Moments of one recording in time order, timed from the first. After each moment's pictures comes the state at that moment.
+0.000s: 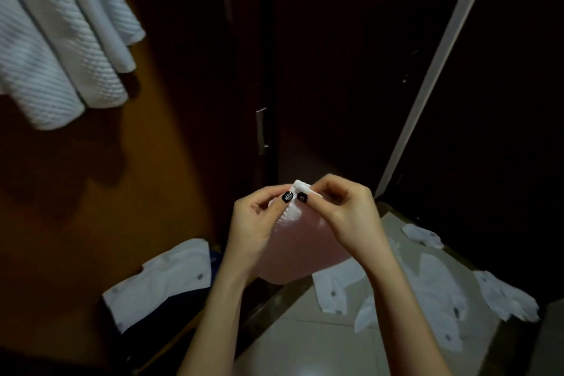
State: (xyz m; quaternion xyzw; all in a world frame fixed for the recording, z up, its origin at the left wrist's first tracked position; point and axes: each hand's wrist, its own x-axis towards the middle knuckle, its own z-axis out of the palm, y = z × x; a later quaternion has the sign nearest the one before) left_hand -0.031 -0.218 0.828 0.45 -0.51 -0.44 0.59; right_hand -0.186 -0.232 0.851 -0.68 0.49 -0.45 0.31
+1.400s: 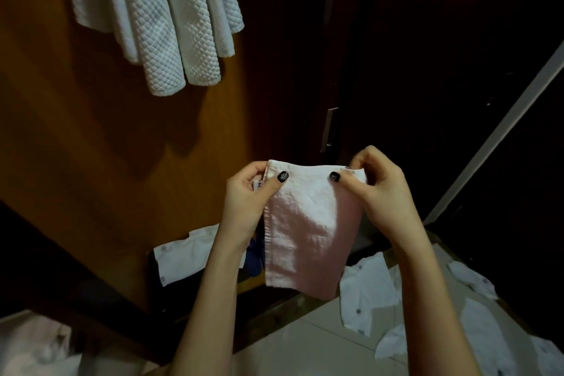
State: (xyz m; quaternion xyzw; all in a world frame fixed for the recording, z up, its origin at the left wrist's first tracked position) left_hand 0.055 -0.190 0.829 0.49 -0.46 -0.35 0.66; right_hand -0.141 -0.248 0.862 -0.73 0.41 -0.44 0.33
